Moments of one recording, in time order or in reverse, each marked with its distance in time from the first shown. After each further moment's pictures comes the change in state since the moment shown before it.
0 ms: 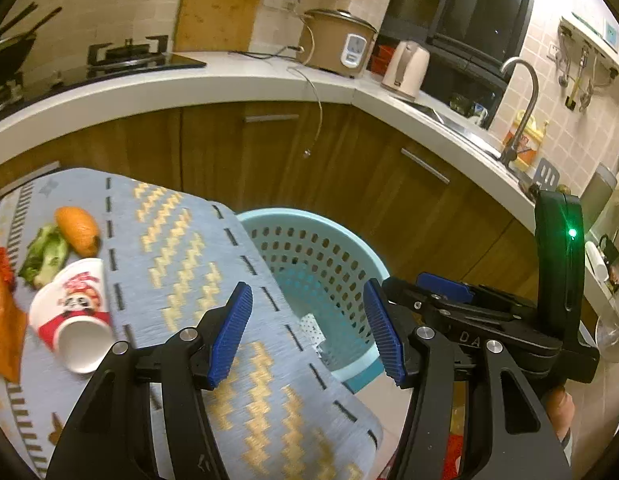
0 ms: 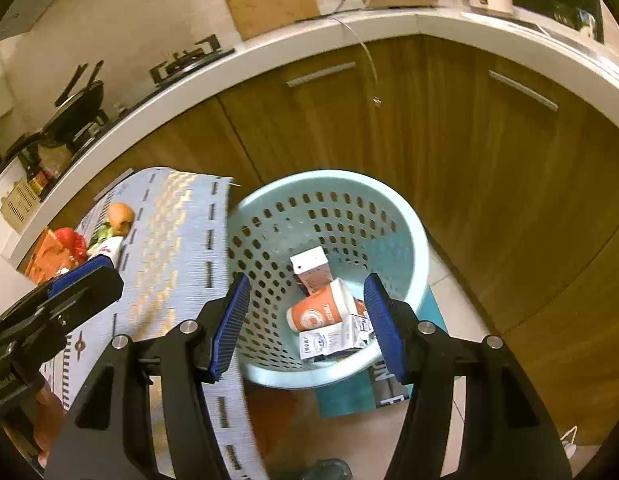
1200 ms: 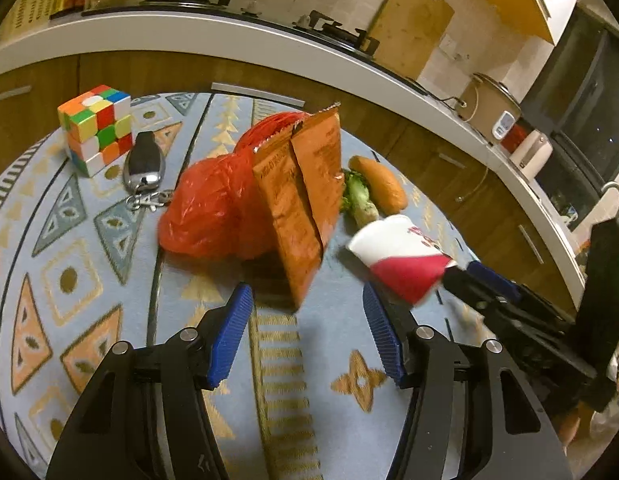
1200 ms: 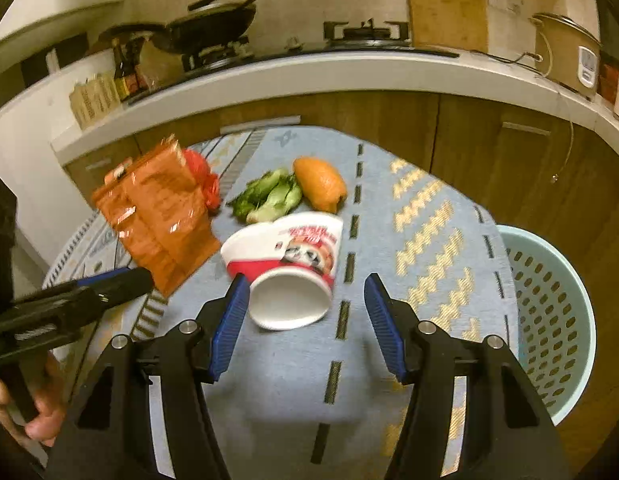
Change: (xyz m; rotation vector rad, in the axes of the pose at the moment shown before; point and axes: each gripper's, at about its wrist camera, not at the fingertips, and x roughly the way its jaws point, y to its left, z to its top) left arm -0.099 0.211 -0.060 -0.408 -0.047 0.233; right arm 0.058 0.224 -0.022 -0.372 -0.010 0.179
